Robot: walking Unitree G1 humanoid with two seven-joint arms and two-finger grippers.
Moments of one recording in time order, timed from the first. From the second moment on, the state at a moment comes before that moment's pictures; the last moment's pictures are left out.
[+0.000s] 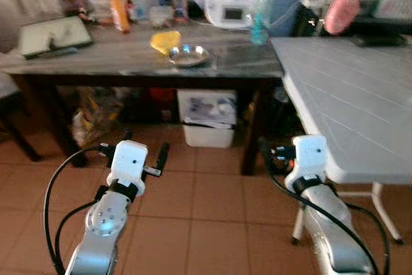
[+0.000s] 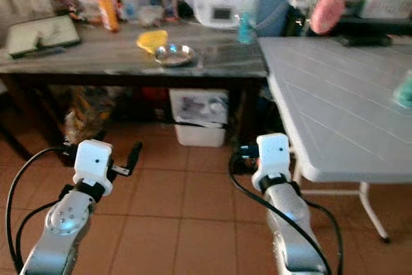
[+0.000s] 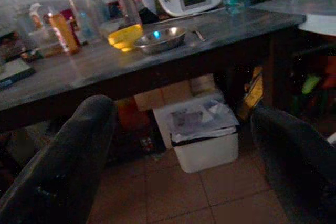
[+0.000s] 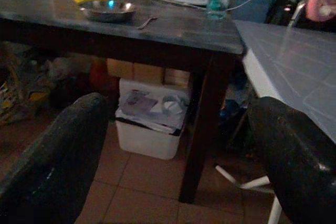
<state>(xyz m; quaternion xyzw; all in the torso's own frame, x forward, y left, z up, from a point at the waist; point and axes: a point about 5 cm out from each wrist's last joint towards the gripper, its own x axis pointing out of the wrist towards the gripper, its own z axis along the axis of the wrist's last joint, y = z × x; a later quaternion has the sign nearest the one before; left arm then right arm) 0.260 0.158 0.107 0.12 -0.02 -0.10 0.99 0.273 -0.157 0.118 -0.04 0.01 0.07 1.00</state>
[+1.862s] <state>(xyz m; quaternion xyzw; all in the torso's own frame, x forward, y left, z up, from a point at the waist) 0.276 0.147 0.107 0.10 -0.04 -0.10 0.99 0.285 -0.156 0.131 -0.05 -0.03 0.07 1.00</state>
